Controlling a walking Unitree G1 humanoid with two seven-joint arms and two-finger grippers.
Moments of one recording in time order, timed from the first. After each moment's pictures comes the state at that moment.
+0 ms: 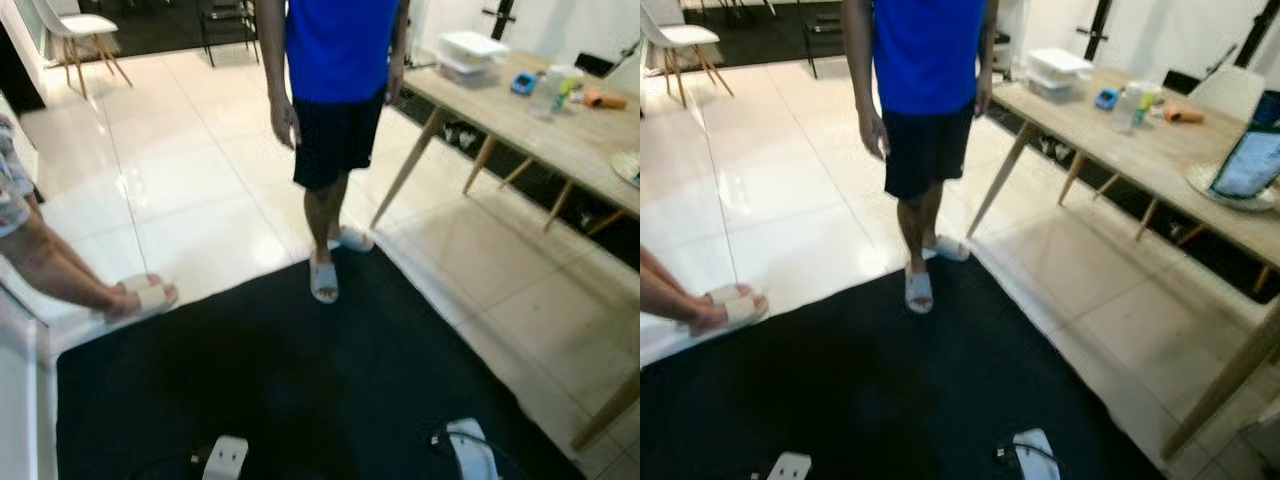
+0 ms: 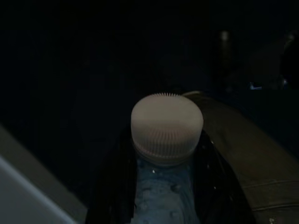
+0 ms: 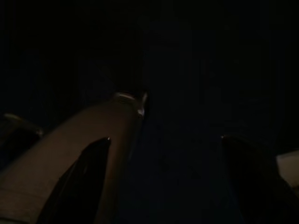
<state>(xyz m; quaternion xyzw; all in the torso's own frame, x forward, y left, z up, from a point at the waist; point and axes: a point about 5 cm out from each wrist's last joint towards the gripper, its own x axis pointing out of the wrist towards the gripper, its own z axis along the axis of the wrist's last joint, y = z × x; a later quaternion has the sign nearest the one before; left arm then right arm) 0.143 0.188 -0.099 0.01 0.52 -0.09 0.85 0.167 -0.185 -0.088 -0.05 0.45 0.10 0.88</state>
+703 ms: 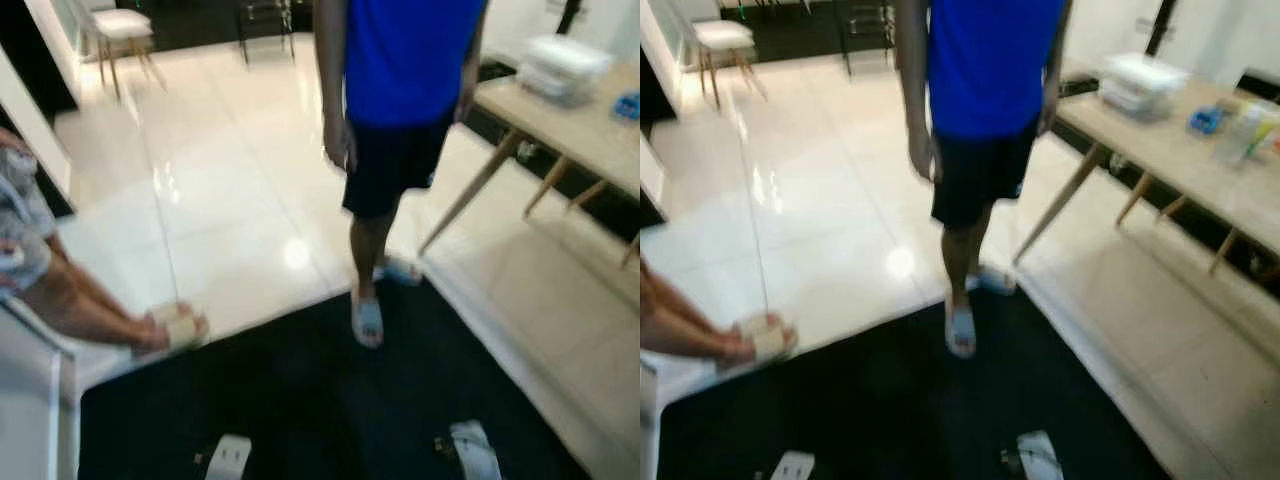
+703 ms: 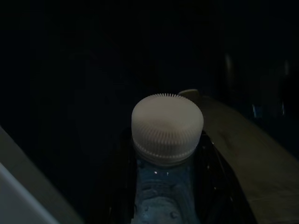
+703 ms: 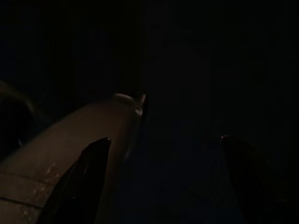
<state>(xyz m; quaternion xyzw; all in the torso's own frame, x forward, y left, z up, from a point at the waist) 0.152 0.187 -0.096 0.02 0.50 -0.09 0.86 0.163 -0.191 -0.089 -0.06 0.46 0.10 0.88</state>
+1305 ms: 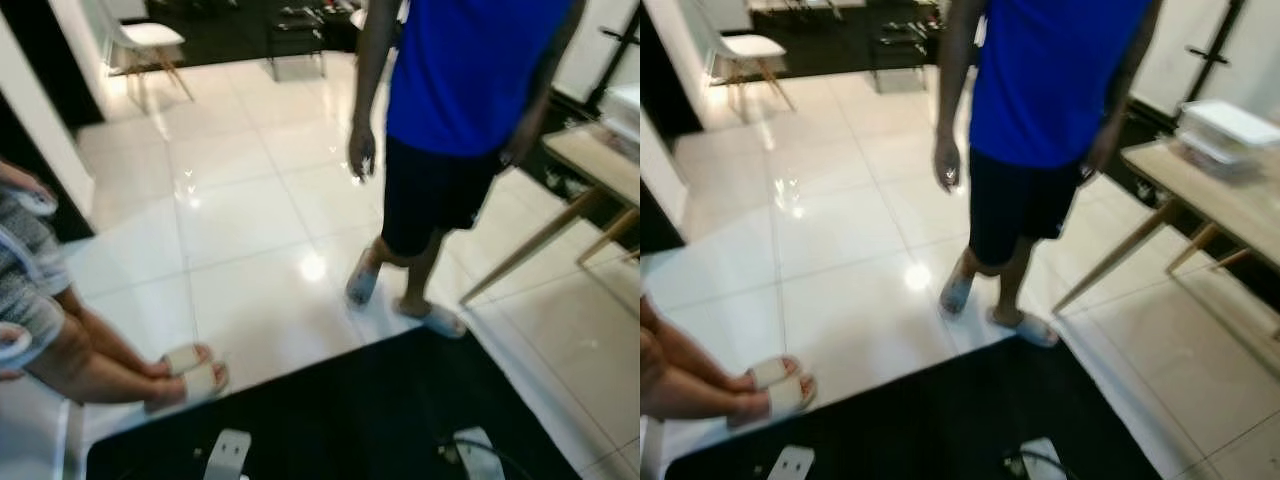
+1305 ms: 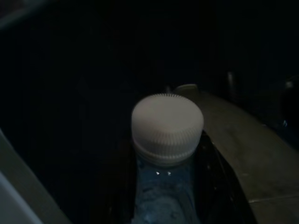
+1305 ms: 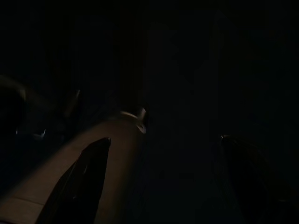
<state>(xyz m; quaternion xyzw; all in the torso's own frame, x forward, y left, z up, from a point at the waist) 0.150 0.186 -0.096 0.01 0.50 -0.09 0.86 0.164 -0.189 -0.089 -0.06 0.46 0.10 0.88</state>
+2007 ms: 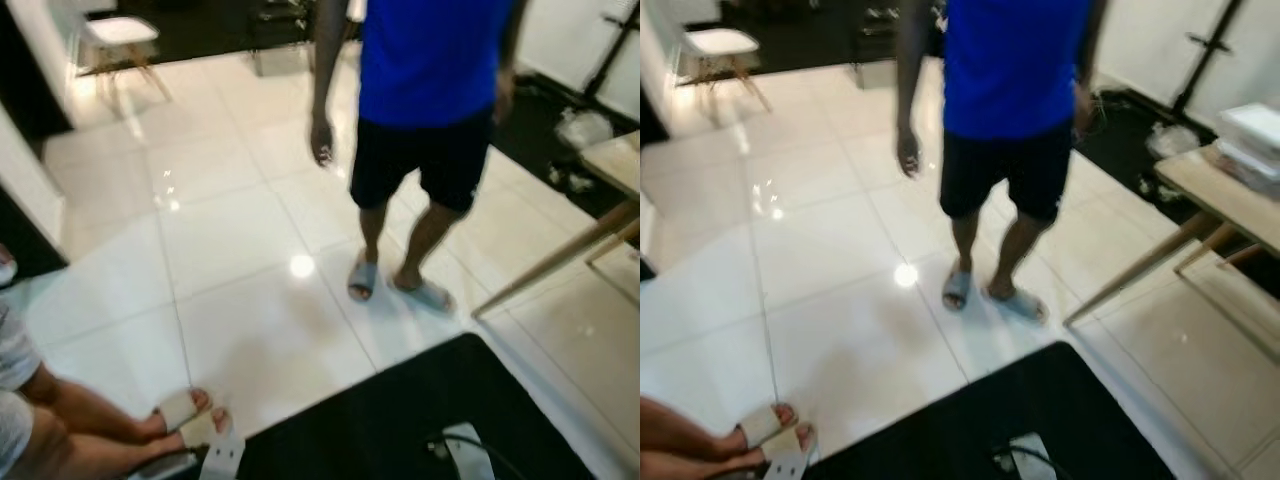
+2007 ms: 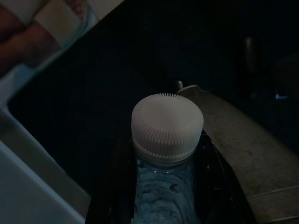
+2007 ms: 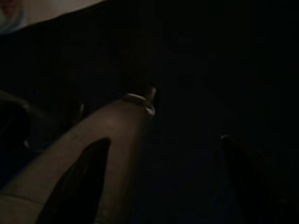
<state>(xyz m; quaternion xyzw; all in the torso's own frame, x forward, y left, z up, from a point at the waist) 0.143 0.195 -0.099 0.03 0.52 -0.06 0.85 0.165 -0.184 -0.090 -0.06 0.47 0.10 0.87</state>
